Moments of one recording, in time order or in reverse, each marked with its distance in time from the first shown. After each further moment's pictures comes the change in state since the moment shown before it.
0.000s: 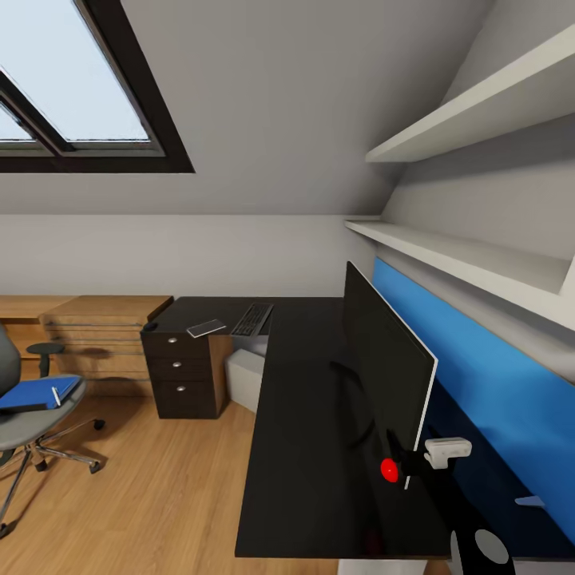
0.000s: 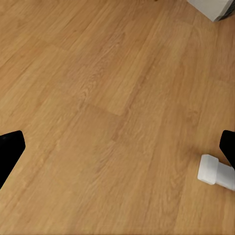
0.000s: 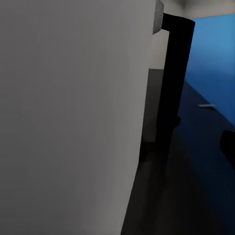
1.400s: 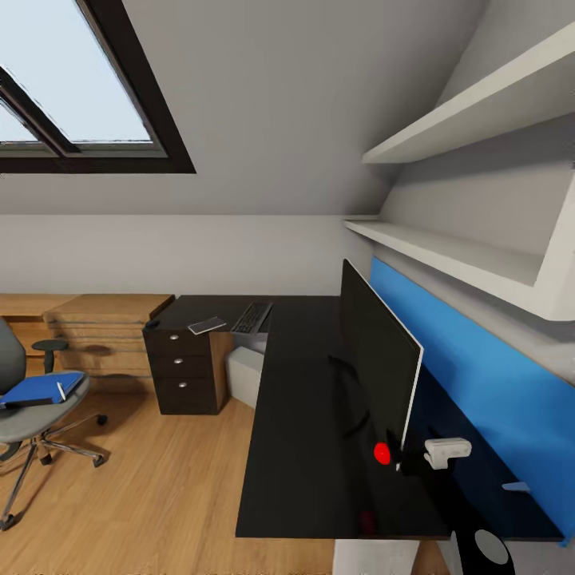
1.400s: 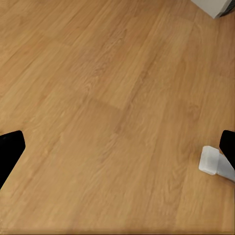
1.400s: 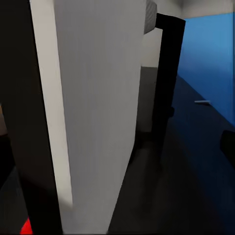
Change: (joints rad) left arm 0.000 0.002 0.000 0.000 0.001 0.000 0.000; right arm 0.000 0.000 0.000 0.002 0.002 0.001 -0.002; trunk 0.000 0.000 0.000
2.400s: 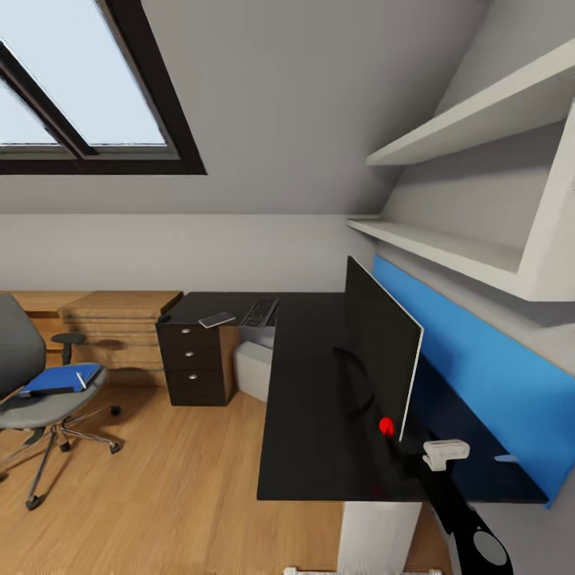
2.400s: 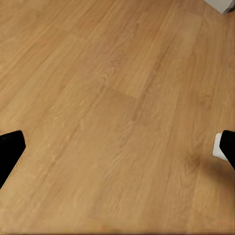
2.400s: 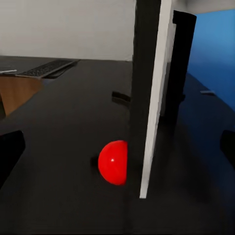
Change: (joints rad) left arm 0.000 -0.001 0.000 0.000 0.000 -0.002 0.000; right arm 0.000 0.000 0.000 0.015 0.000 0.000 0.001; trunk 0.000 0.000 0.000
